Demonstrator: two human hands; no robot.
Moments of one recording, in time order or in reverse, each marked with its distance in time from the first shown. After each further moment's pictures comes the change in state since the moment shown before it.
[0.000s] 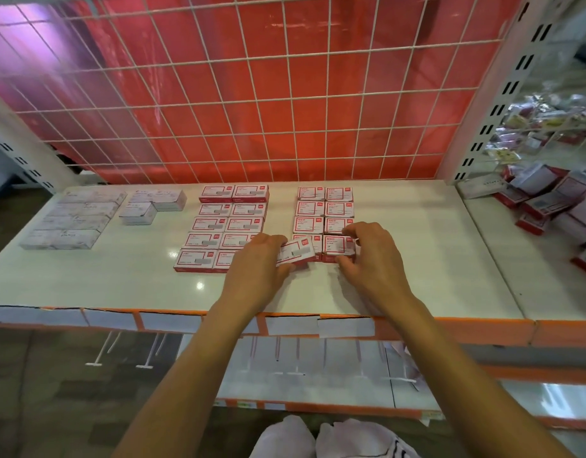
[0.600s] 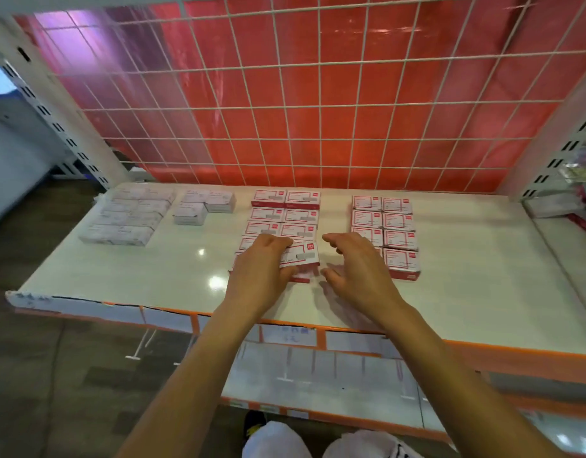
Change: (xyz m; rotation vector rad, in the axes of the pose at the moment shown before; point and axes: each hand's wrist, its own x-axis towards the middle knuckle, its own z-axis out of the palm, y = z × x) left_hand -0.004 -0.074 -0.034 0.006 0.033 -0.066; right_hand 0.013 -0.091 0.050 0.019 -0.204 -0.149
